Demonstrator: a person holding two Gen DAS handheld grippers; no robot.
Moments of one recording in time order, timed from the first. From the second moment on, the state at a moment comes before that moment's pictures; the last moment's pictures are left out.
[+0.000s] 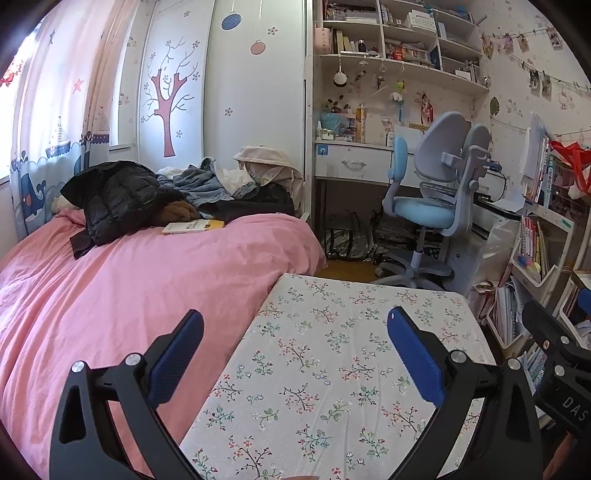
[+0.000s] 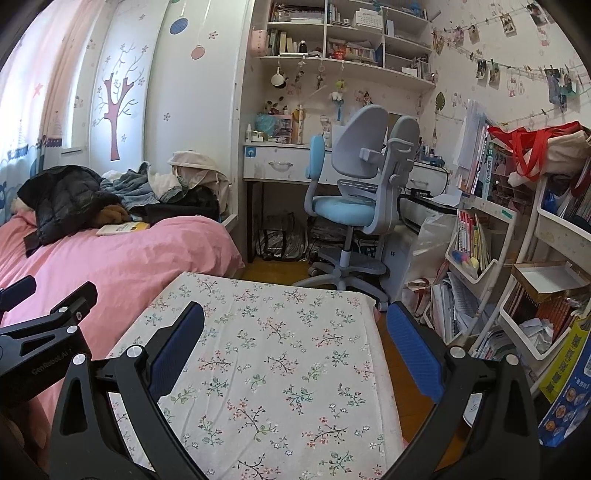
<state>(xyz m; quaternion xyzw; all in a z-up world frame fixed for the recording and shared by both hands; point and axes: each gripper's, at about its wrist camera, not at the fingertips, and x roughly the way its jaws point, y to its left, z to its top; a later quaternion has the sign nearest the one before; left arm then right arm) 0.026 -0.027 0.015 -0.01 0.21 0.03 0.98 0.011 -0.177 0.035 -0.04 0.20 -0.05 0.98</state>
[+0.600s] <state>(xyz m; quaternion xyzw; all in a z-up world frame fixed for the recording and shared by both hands) 0.024 -0.025 0.014 -0.01 0.20 0.02 0.98 0.011 -0.171 0.041 -0.04 0.21 -0.04 0.98</state>
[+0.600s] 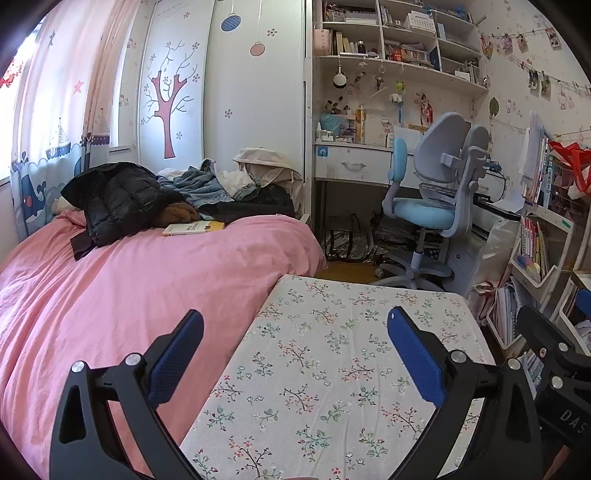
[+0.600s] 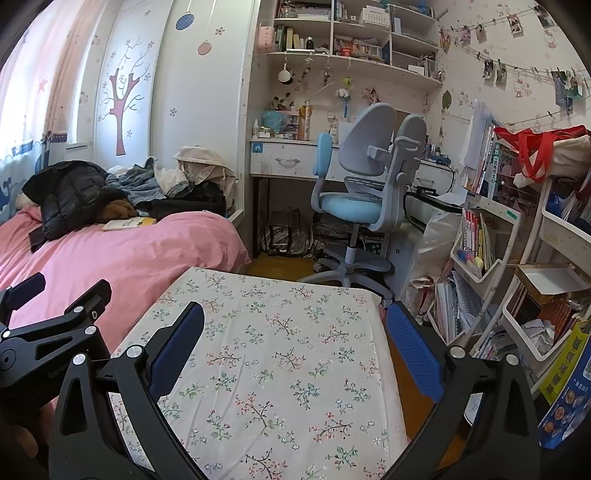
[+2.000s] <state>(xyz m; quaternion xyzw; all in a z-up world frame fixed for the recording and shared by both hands) 0.020 -0.030 0.014 0.00 0.20 0.02 0.98 -0.001 -0.162 0.054 -0.04 0.23 -0.02 0.97</state>
